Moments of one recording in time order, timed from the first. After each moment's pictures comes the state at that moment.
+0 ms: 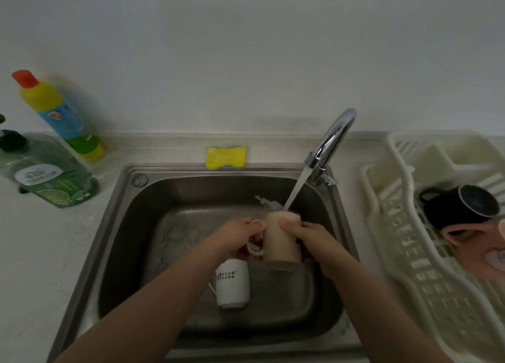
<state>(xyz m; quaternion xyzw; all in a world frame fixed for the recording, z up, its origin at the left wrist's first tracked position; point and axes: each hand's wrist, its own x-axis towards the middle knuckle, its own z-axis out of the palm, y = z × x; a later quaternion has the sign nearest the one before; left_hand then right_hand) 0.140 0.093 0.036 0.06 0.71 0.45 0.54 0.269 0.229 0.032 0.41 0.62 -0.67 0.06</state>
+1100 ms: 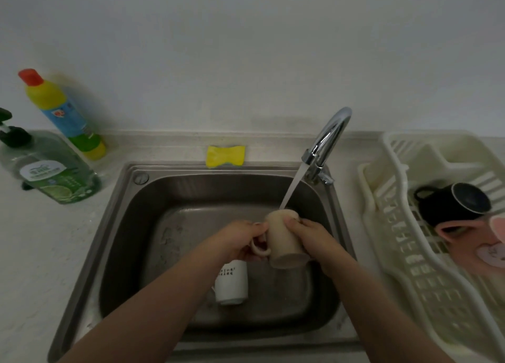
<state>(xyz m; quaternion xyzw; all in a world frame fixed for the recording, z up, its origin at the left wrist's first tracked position) 0.151 0.093 0.029 0.03 0.68 0.46 0.57 0.271 0.226 0.042 0.43 0.67 -0.60 0.08</state>
